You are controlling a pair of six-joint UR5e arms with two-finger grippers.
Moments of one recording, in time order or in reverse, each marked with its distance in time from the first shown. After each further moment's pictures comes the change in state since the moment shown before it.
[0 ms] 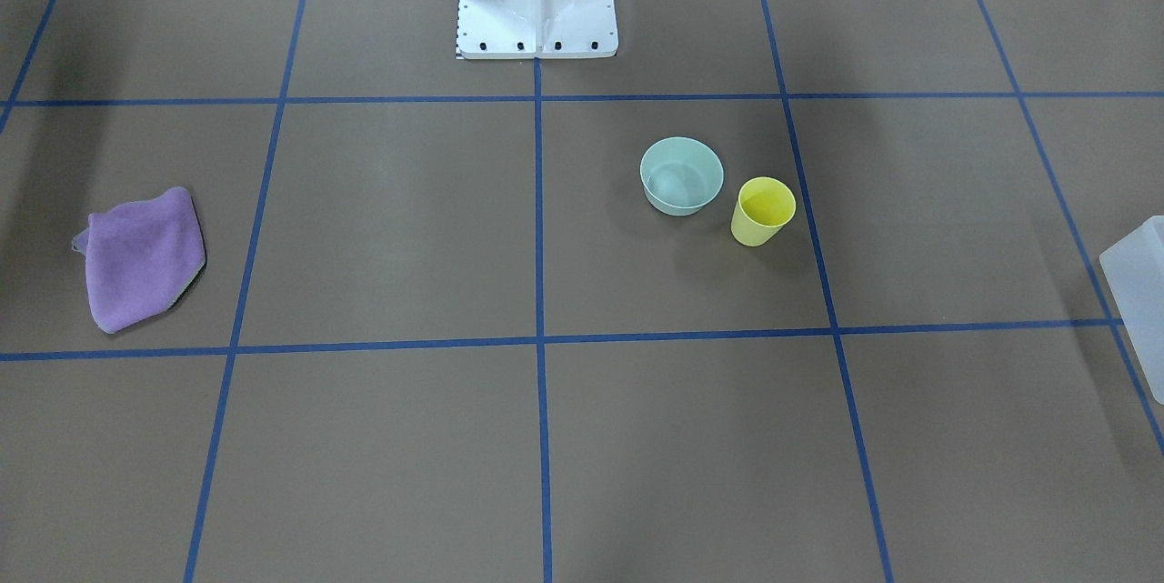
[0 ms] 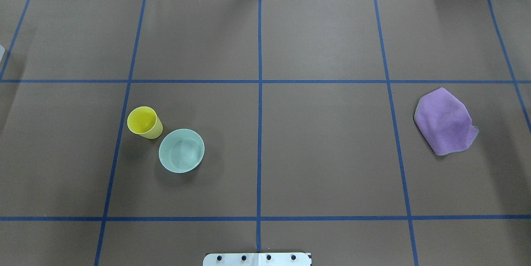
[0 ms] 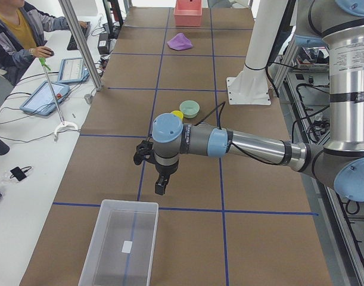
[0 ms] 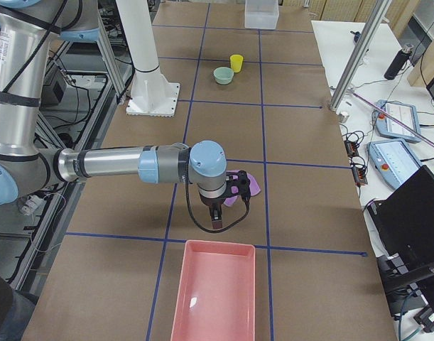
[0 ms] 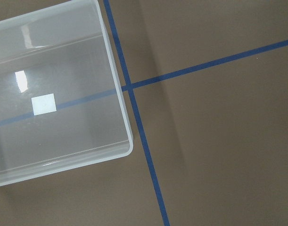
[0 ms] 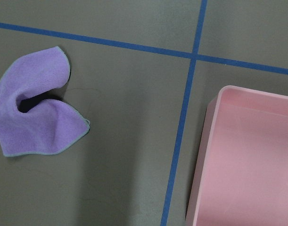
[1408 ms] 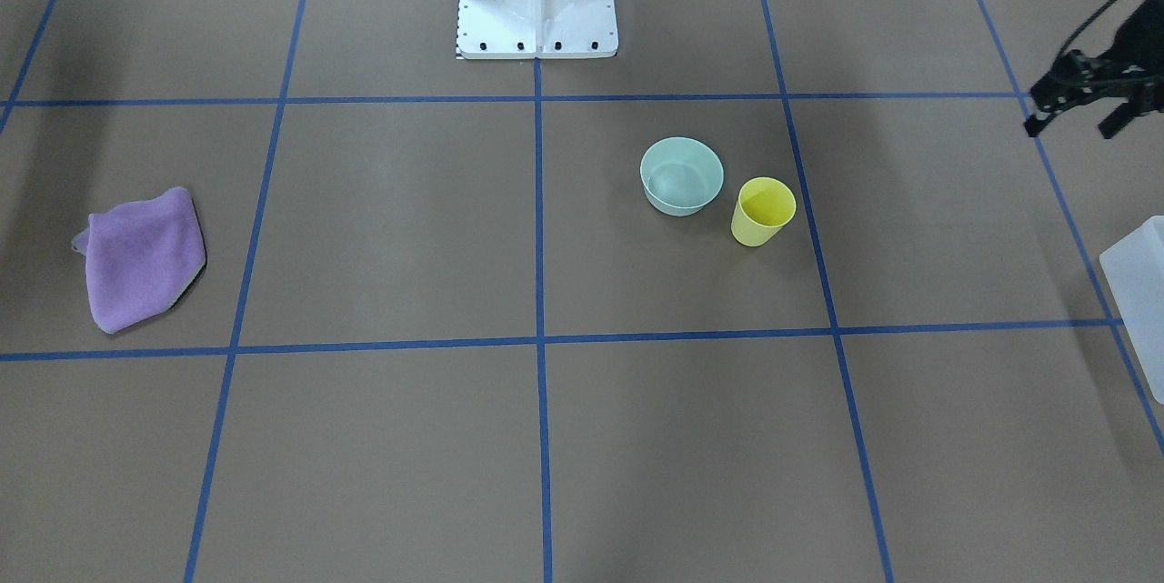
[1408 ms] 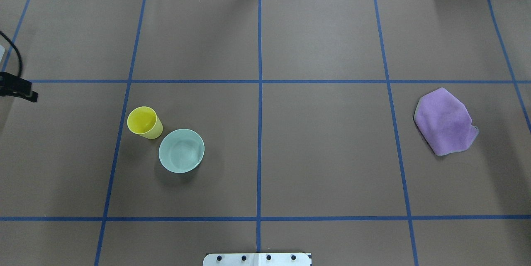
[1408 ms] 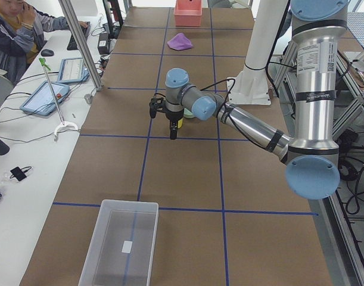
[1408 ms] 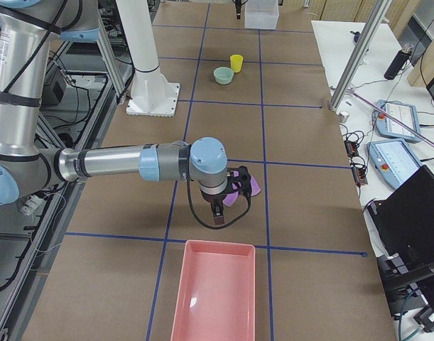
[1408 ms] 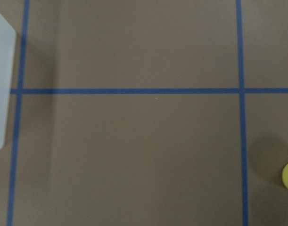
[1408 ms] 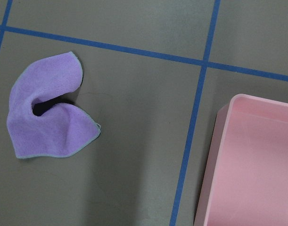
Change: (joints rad) left arm 0.555 -0.103 -0.219 -0.176 0.143 -1.031; right arm -0.002 0.003 0.012 0.003 0.020 -0.007
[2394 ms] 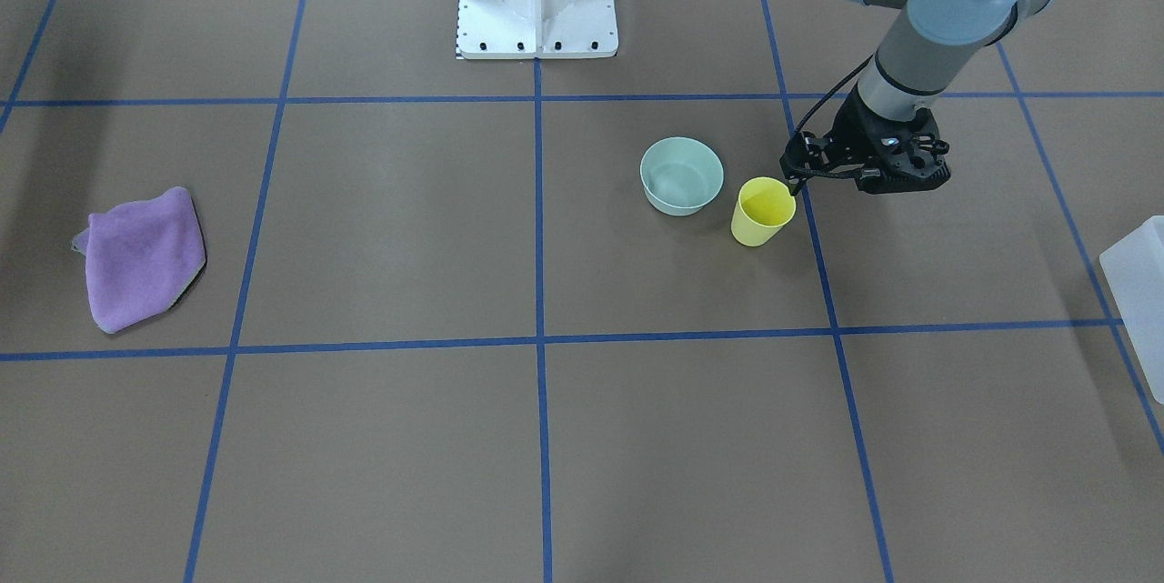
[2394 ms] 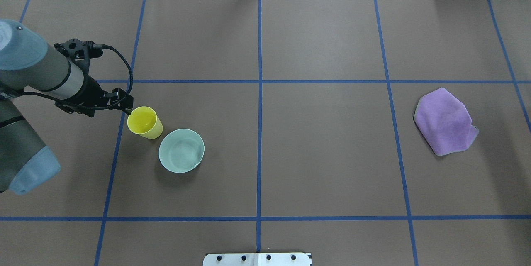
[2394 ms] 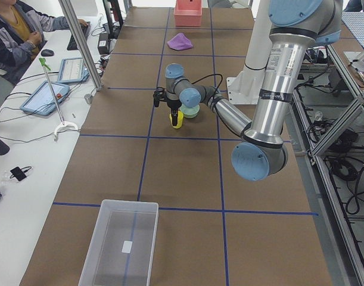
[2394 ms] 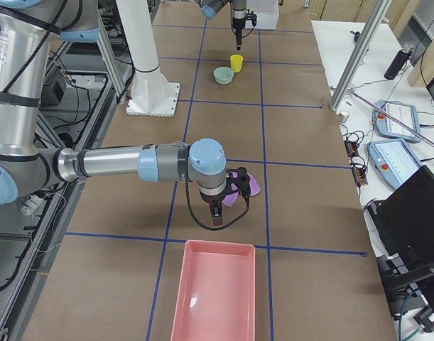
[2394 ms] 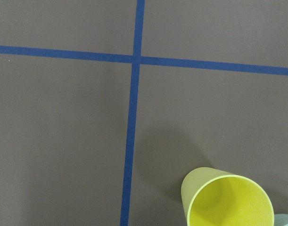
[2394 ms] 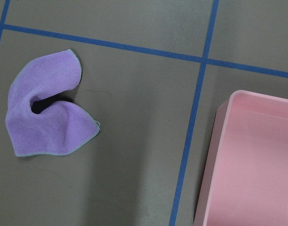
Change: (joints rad) left arm 0.236 -0.253 0.194 0.000 0.115 -0.216; right arm 0.000 -0.008 0.000 -0.001 0.002 0.002
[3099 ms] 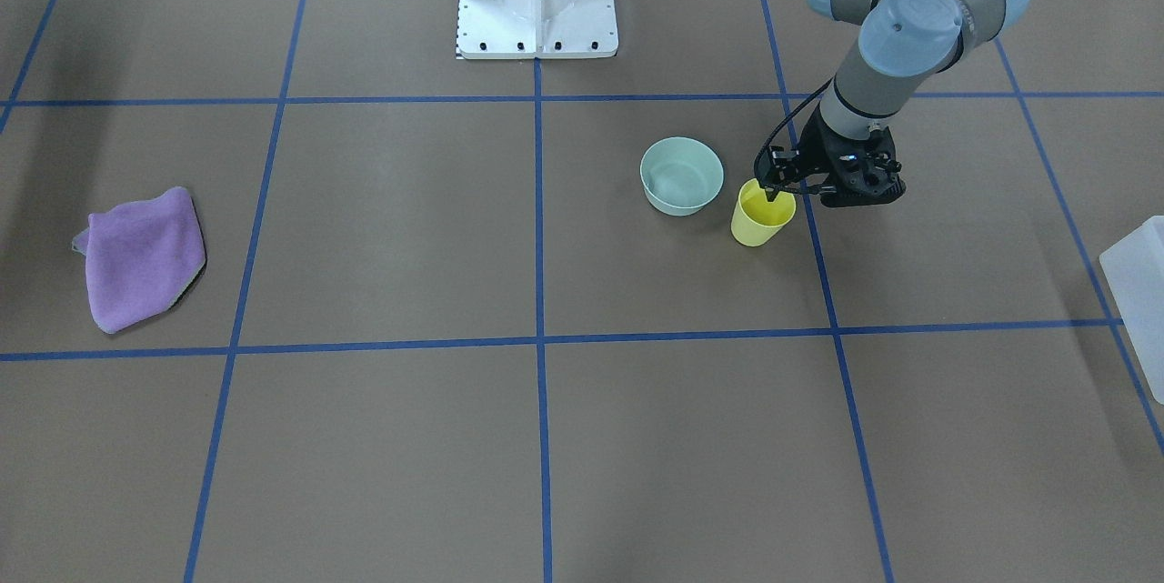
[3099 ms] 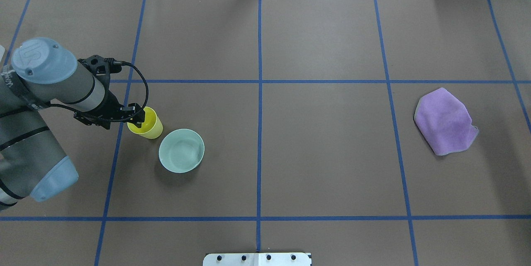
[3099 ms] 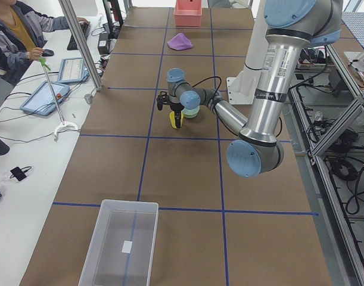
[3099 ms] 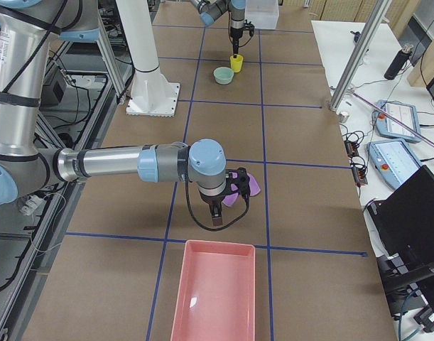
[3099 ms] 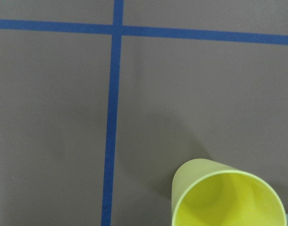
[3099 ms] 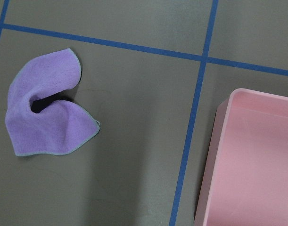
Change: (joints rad) left arm 0.058 -0.020 0.055 -0.004 0.011 -0.012; right arm 0.000 -0.001 -0.002 -0.001 0.001 0.000
